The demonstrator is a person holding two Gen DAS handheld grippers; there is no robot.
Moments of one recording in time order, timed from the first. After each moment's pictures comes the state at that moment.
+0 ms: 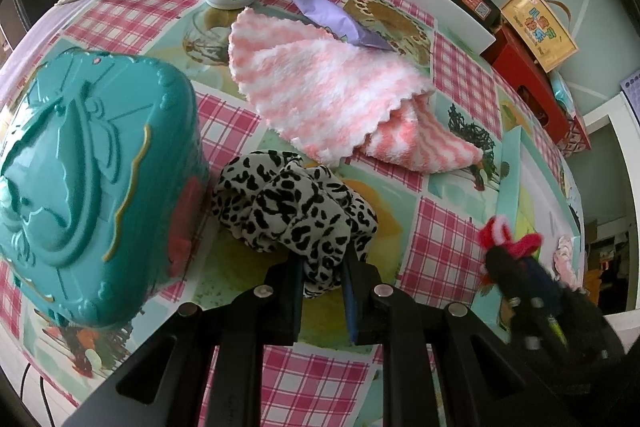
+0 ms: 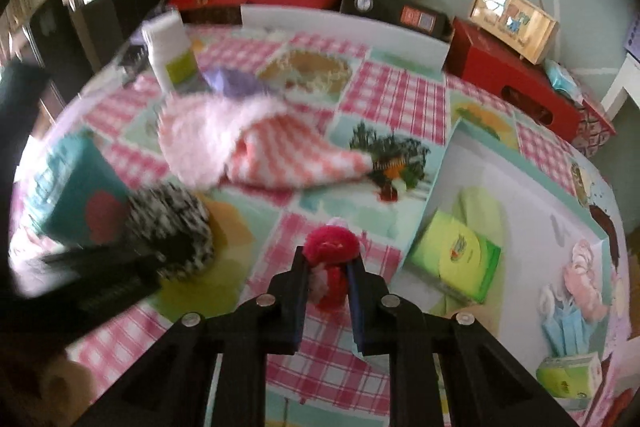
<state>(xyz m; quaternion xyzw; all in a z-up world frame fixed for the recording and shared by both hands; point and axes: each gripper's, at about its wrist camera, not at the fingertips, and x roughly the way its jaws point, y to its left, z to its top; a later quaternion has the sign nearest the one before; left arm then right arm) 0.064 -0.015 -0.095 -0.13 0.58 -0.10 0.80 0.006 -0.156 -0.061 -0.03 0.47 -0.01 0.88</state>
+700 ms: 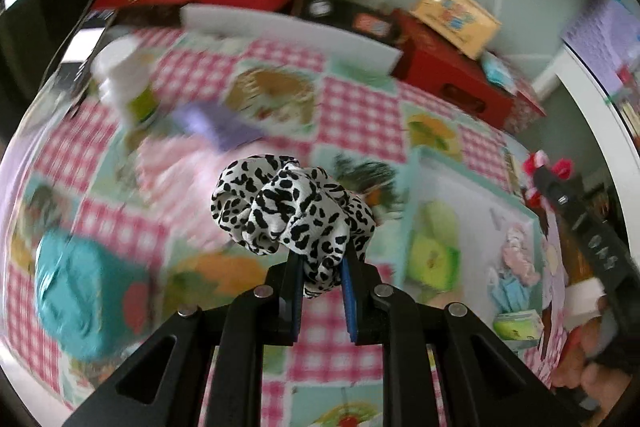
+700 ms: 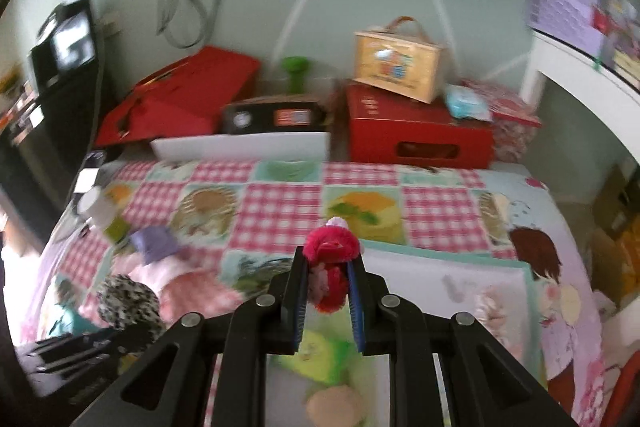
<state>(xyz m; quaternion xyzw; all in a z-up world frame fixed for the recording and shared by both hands) 0.075 -0.093 -0.009 -0.05 0.52 -0.19 0.83 0.016 -0.270 0.036 0.07 0.37 -0.13 0.92</state>
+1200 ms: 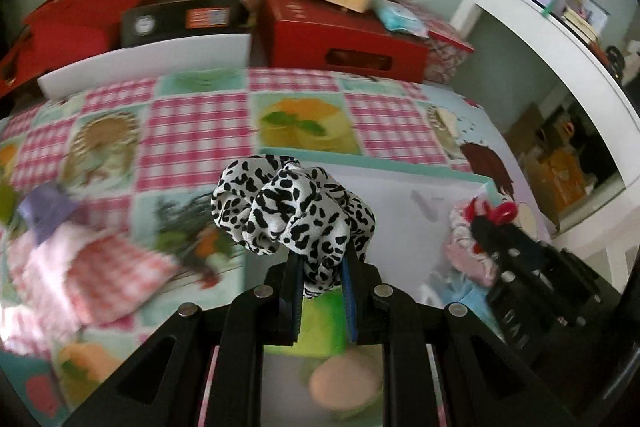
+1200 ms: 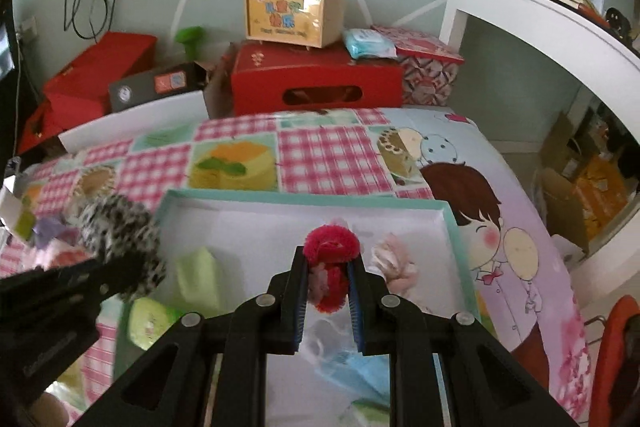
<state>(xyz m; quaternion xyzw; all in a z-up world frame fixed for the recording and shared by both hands) 0.078 -0.239 -0.033 0.03 0.49 -0.32 0.81 -0.013 -0.361 -0.025 0.08 0.41 -0.24 0.88</state>
